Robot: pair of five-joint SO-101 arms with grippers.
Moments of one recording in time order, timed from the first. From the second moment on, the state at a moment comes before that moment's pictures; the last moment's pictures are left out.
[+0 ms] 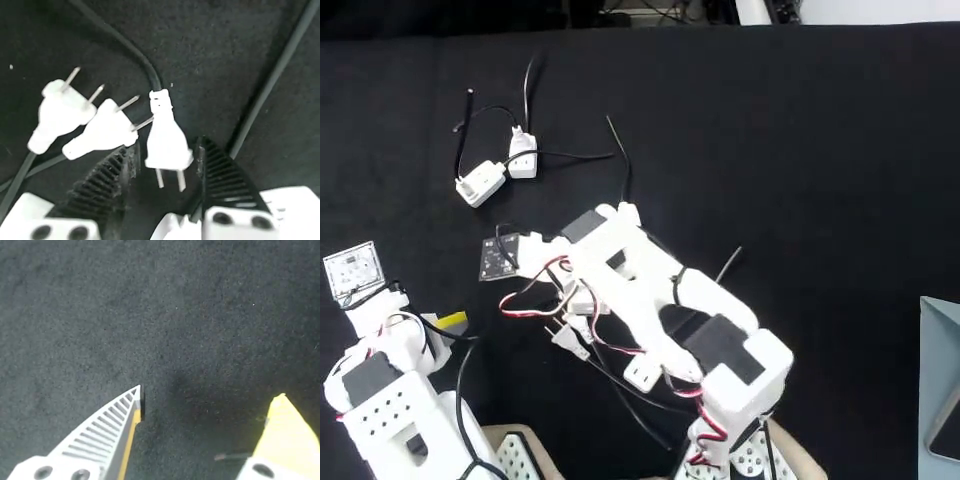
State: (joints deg) left arm -43.1 -74.8 80.2 65.4 -13.6; right arm -41.3 15.3 18.3 63.3 50.9
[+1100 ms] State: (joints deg) left arm -43.1 -74.8 82.9 62.1 -13.6; right arm -37.5 -3.7 14.4 72.0 37.1
